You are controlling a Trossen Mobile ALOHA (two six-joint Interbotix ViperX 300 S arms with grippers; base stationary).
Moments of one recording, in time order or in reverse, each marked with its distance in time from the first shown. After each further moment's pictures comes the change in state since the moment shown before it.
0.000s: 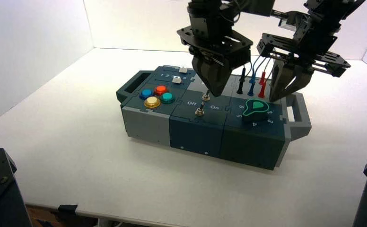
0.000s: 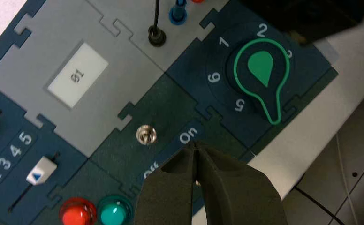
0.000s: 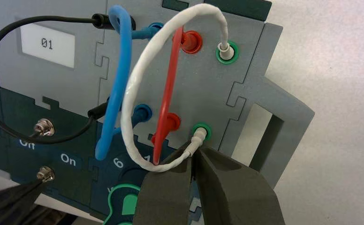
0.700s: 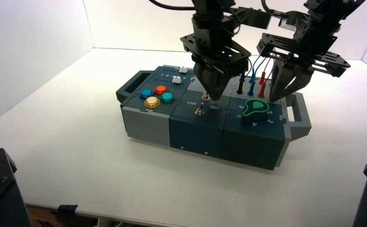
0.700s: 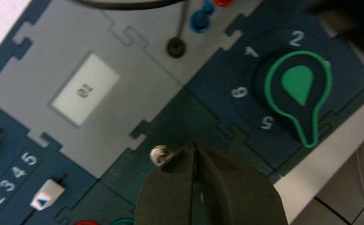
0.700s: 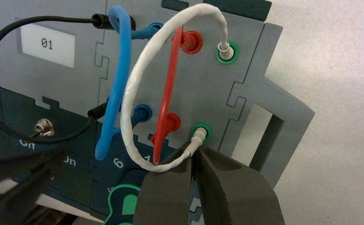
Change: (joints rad) left arm 0.029 0.072 -0.046 0.029 -0.002 0.002; right arm 0.000 0.000 0.000 0.000 0.000 0.000
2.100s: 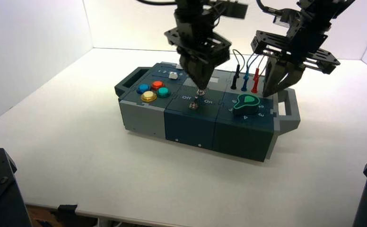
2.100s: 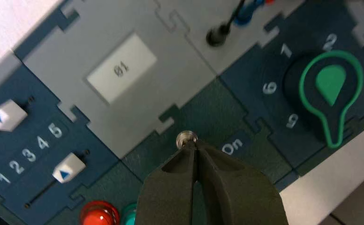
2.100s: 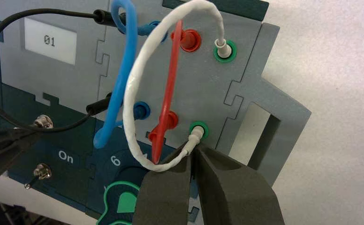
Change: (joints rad) left arm 0.087 -0.034 0.028 -0.002 -0.054 0.000; right arm 0.006 0.032 -0.031 0.005 -0.031 -0.011
